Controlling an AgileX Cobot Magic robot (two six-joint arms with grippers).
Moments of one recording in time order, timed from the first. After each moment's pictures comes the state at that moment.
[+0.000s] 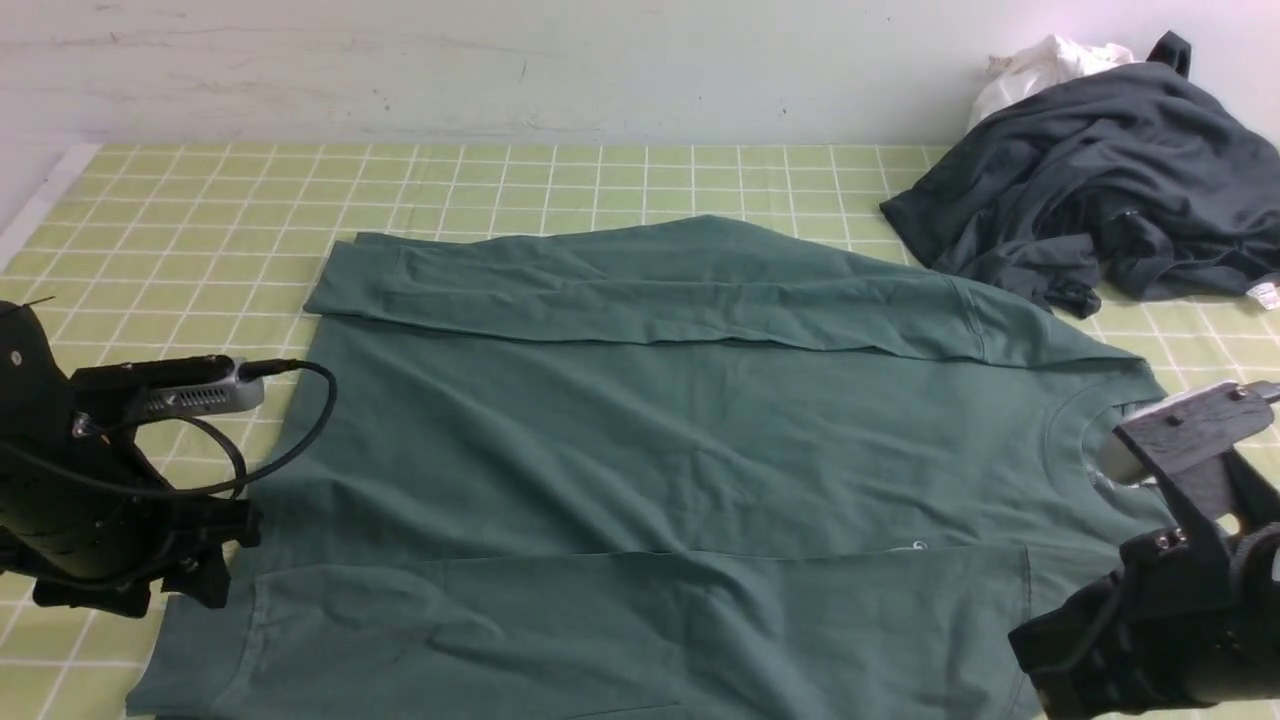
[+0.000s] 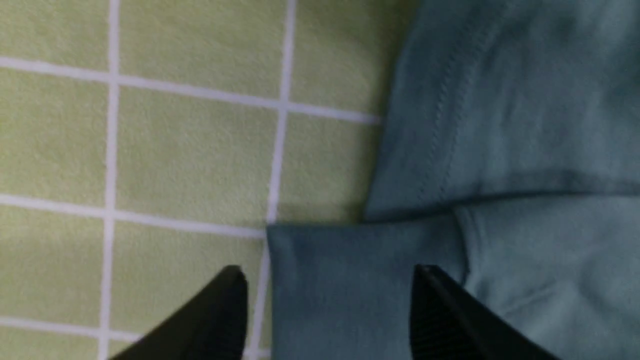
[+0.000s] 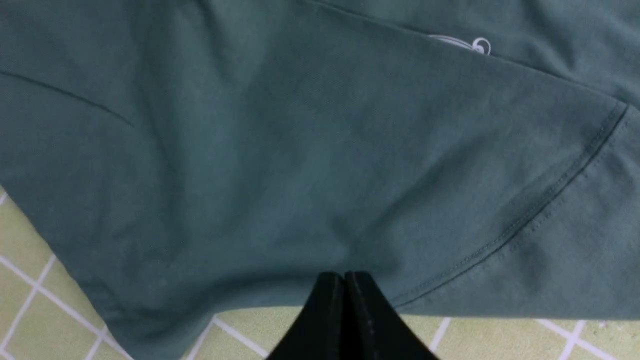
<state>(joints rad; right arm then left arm) 0.30 1.16 -0.60 0.46 0.70 -0.46 0.09 1.66 -0.88 -0.11 0.71 -0.01</state>
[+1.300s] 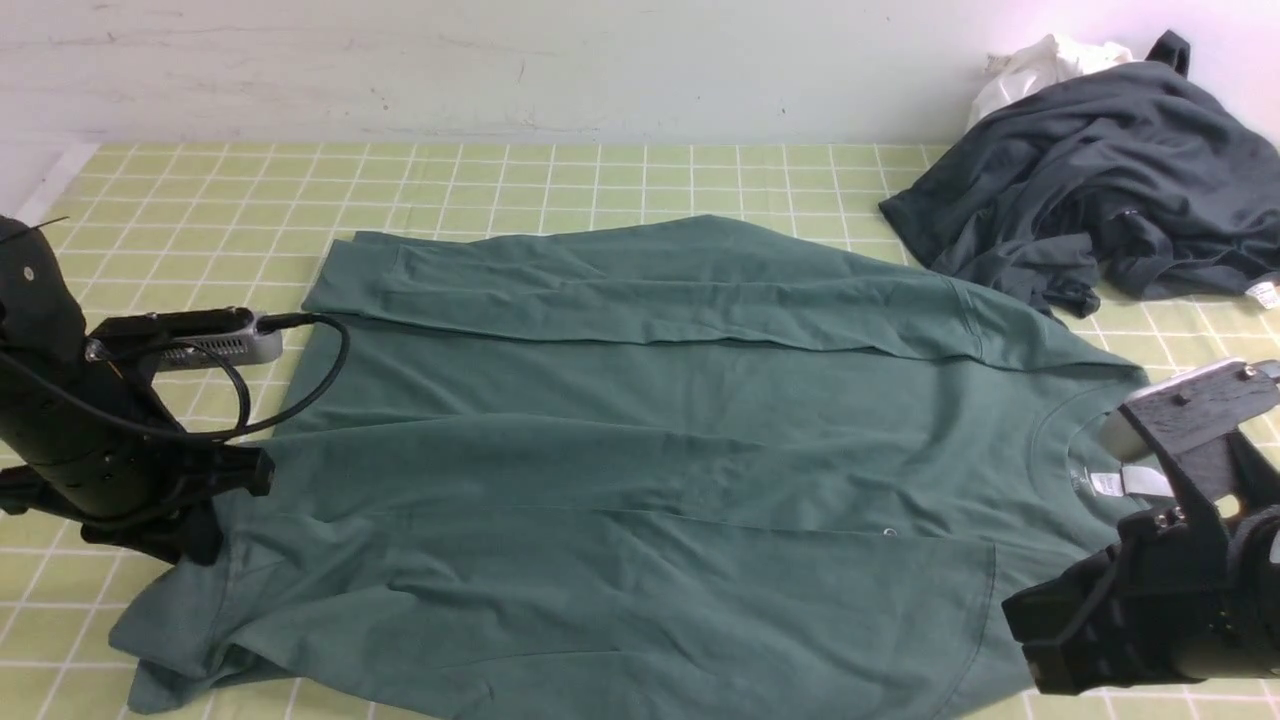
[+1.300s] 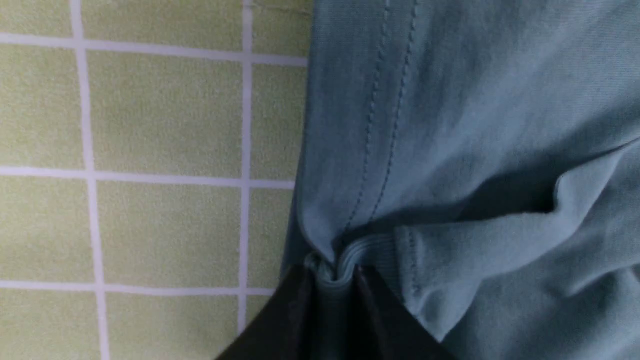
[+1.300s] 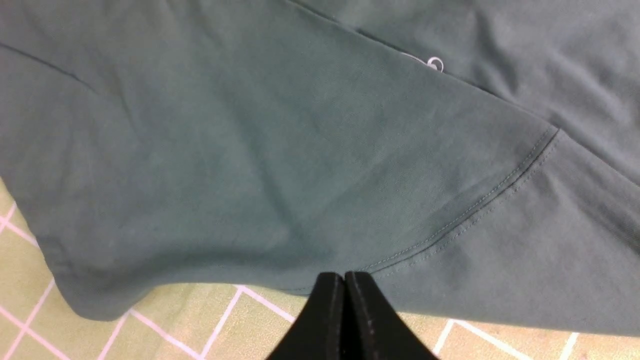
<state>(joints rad) 0.30 1.16 -0.60 0.48 0.64 -0.47 0.09 1.71 -1.04 -0.14 0.84 0.09</state>
